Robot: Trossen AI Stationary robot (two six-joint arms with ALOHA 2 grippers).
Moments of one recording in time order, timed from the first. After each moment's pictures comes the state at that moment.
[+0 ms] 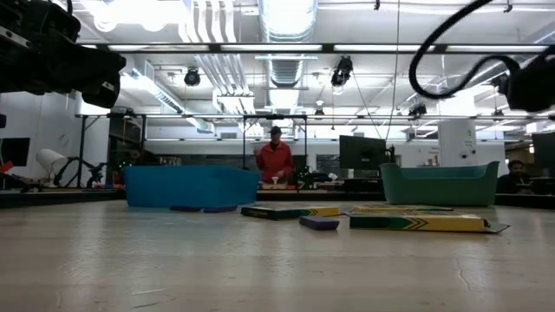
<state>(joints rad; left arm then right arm) -0.01 0.02 0.01 0.03 0.11 -0.03 0.69 1.50 0.82 -0.88 0.15 1.97</state>
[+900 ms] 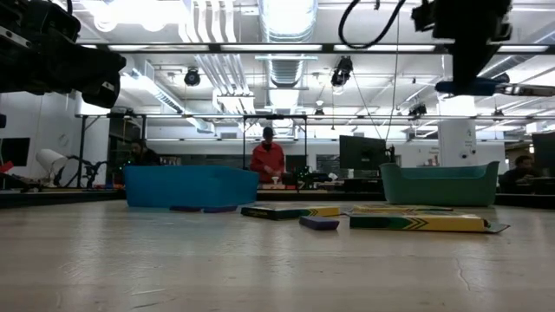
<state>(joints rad) -0.01 0.02 0.01 0.03 0.11 -0.03 0.21 1.34 1.18 -1.48 0.50 0.99</state>
